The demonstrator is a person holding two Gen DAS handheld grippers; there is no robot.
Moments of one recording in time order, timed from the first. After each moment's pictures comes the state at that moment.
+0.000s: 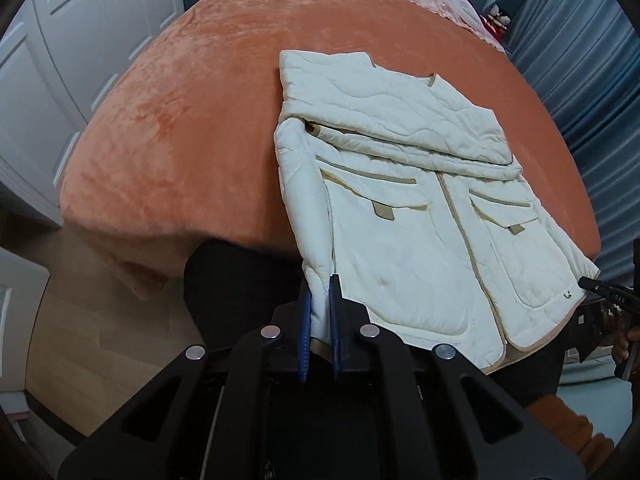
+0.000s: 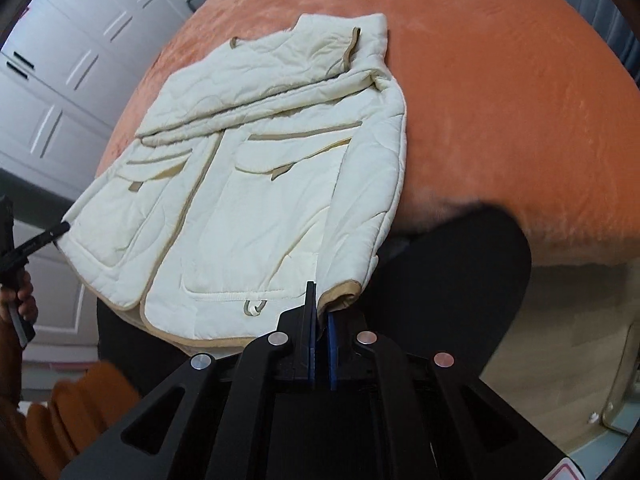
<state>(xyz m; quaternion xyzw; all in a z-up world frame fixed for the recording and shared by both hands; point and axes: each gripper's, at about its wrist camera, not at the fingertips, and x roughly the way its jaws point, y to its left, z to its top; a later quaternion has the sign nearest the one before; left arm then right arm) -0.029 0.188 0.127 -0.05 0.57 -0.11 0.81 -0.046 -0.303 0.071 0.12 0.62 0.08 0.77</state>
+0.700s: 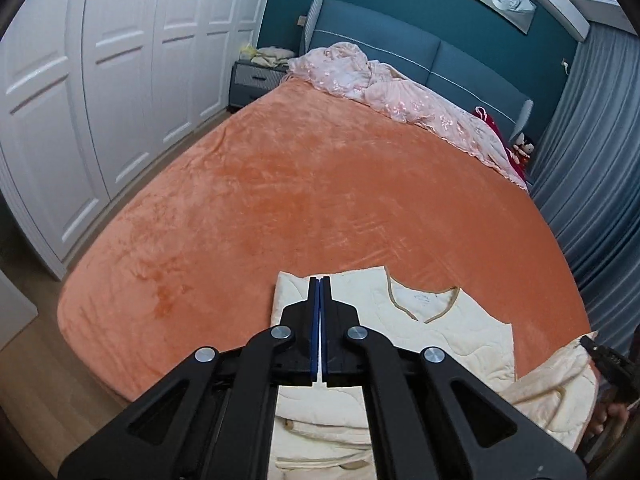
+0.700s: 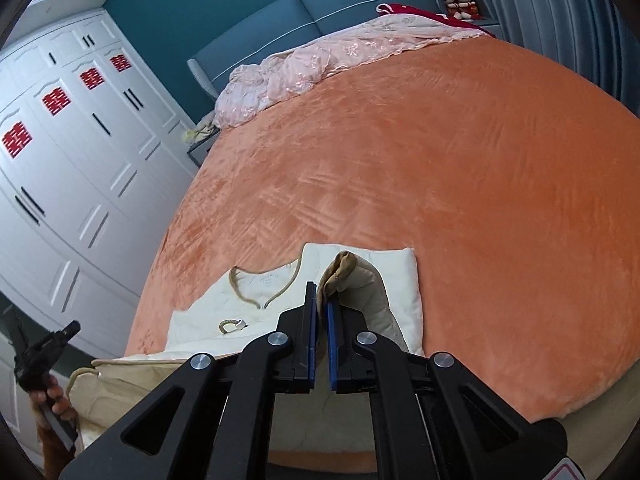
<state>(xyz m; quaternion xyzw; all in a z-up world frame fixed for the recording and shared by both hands) 0.136 0.180 0.201 -0.14 0.38 -0.04 0.91 0.138 -0.331 0.131 0.24 0.39 0.01 0.89</state>
